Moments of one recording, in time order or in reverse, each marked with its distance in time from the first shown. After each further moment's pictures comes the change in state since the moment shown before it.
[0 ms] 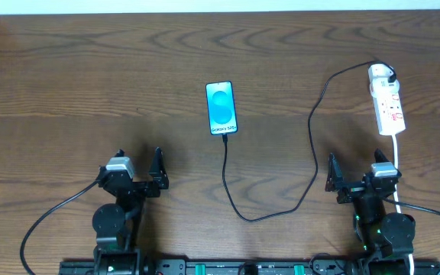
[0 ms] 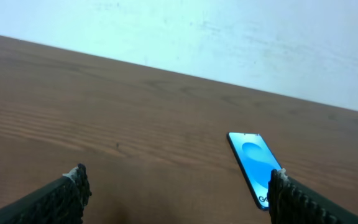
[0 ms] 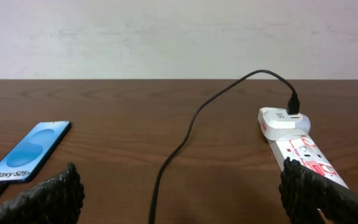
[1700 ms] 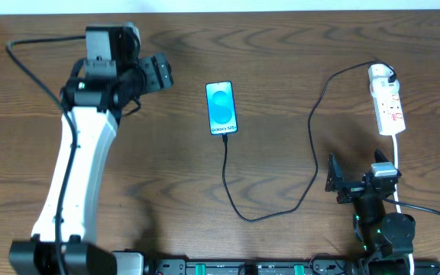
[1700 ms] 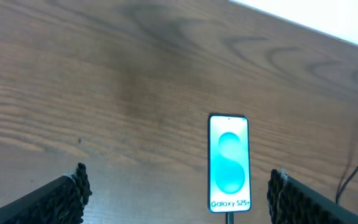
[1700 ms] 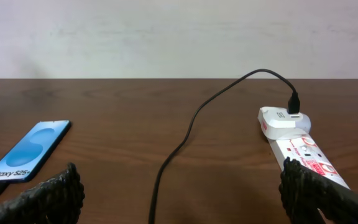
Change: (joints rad) left arm -0.063 1.318 1.392 -0.794 0.042 -0.080; right arm 0.000 0.002 0.000 0.000 0.000 0.000
